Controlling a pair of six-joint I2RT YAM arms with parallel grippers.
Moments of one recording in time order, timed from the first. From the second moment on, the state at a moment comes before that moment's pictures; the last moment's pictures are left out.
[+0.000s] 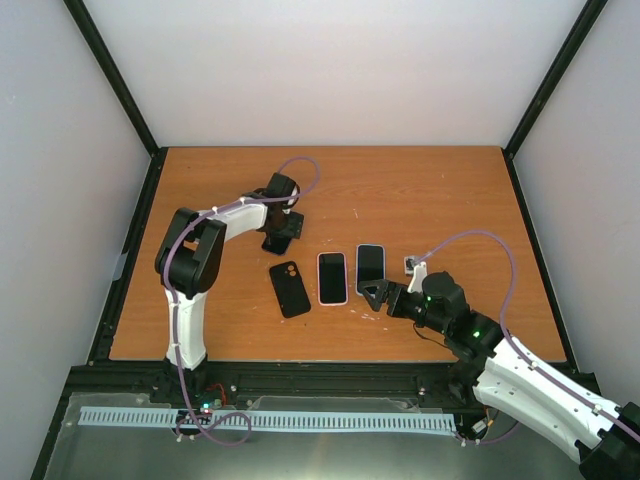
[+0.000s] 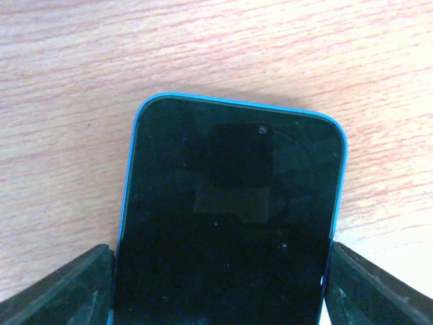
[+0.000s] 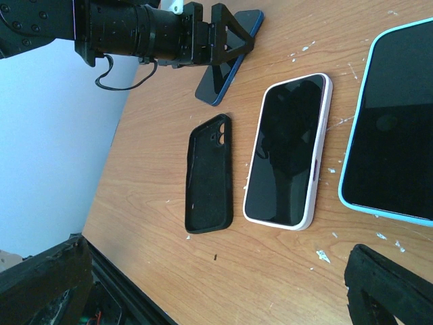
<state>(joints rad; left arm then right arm) -0.42 2.07 1.40 -0.45 -0.09 -0.19 0.72 0.61 0.35 -0.18 -0.15 0.86</state>
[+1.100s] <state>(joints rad) -0.42 1.84 1.29 -0.54 0.02 -0.45 0.77 1.14 0.52 0.09 -0.24 0.88</state>
